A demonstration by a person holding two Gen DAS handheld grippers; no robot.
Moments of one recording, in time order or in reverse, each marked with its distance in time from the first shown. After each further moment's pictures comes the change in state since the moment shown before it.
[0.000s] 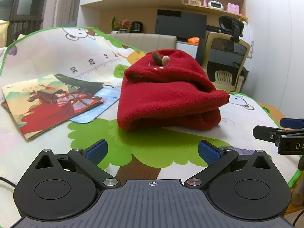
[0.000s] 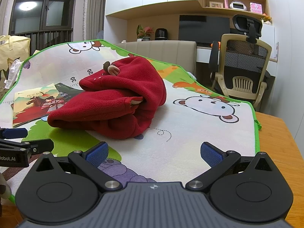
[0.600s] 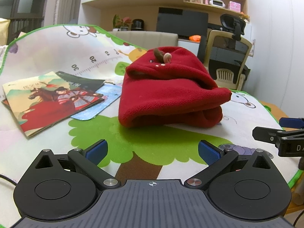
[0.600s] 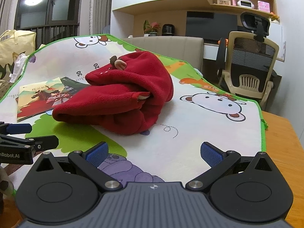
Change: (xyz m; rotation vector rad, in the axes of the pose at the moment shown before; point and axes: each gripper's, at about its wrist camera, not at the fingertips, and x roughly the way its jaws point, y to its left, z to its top) left arm 0.001 0.000 -0.001 -0.003 0.015 0.009; right arm 0.005 0.003 0.000 -0.028 0.034 0.042
